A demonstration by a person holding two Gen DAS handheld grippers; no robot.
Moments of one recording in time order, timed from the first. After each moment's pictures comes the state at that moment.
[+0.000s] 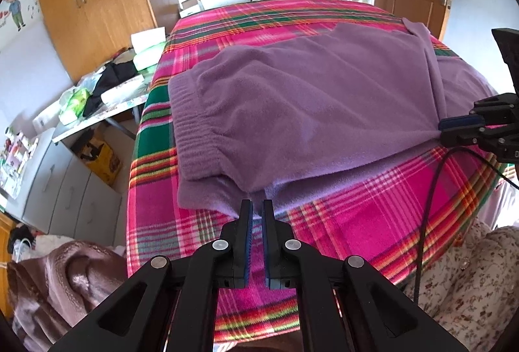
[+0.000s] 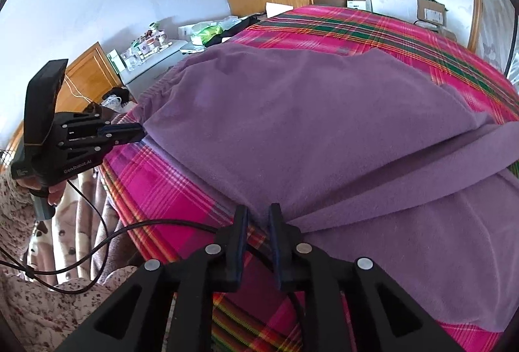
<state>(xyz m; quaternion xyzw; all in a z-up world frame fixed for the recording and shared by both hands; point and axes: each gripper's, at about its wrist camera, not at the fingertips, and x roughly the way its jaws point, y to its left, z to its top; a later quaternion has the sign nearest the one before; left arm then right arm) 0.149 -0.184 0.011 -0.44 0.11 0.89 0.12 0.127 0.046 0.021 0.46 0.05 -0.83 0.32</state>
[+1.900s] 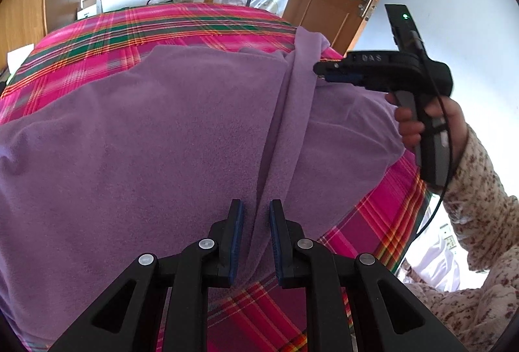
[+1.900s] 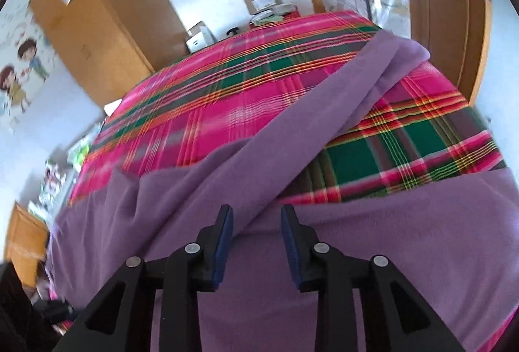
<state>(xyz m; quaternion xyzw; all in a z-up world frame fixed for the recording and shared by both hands) 0.096 -0.012 0.011 -0.44 0.01 0.83 0.34 0.004 0.274 0.026 0.43 -0.17 -0.88 0.05</state>
